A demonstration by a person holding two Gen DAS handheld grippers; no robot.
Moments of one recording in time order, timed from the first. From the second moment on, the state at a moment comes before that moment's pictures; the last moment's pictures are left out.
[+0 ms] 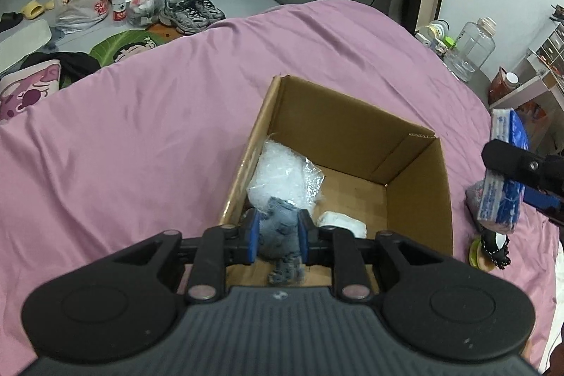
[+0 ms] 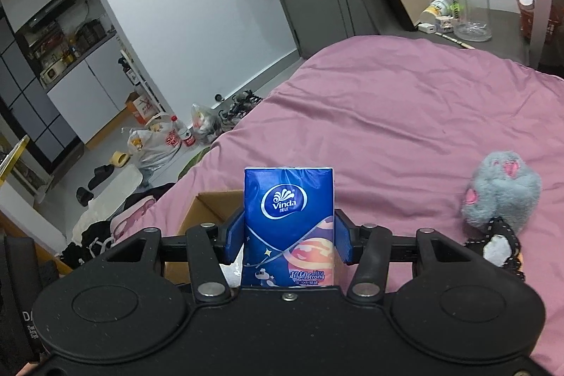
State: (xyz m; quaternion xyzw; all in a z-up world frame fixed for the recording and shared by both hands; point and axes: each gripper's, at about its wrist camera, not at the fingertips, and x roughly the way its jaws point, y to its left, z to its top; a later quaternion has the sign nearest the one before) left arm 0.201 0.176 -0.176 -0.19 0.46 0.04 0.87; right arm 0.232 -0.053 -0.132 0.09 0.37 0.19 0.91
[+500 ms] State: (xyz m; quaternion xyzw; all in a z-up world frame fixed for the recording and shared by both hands) left arm 0.205 0.169 -0.161 -0.17 0.46 0.04 0.87; right arm 0.228 -0.052 -0.133 0.10 0.38 0.20 0.90
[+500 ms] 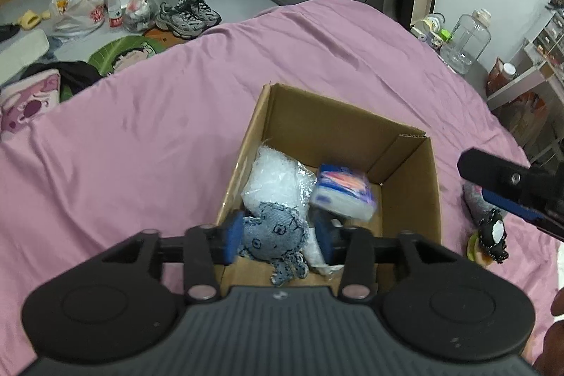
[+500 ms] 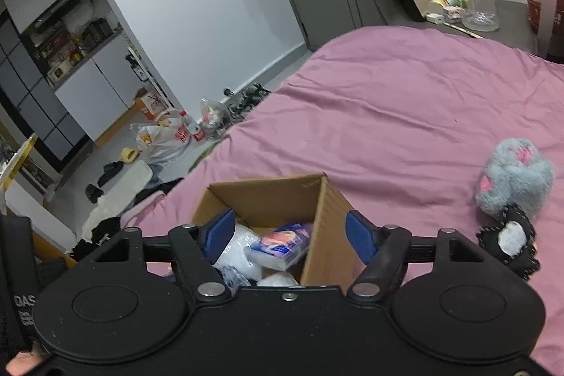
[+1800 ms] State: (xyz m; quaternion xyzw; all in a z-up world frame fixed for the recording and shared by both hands) left arm 0.208 0.053 -0.086 -0.10 0.43 0.02 0.89; right arm 0.216 -0.205 -0.099 0.15 0.40 0.12 0.89
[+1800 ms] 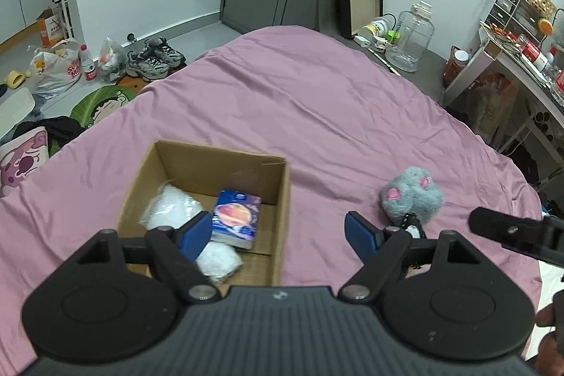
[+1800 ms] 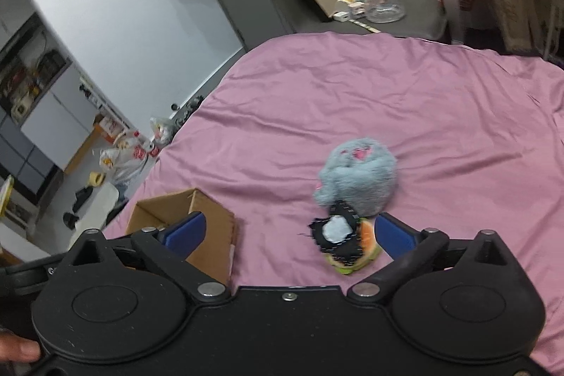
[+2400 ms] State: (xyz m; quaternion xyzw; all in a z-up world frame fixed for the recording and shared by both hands) left arm 0.243 -0.043 -0.114 -0.08 0.46 0.00 0.88; right arm 0.231 -0.295 -0.147 0.29 0.44 0.06 0.85
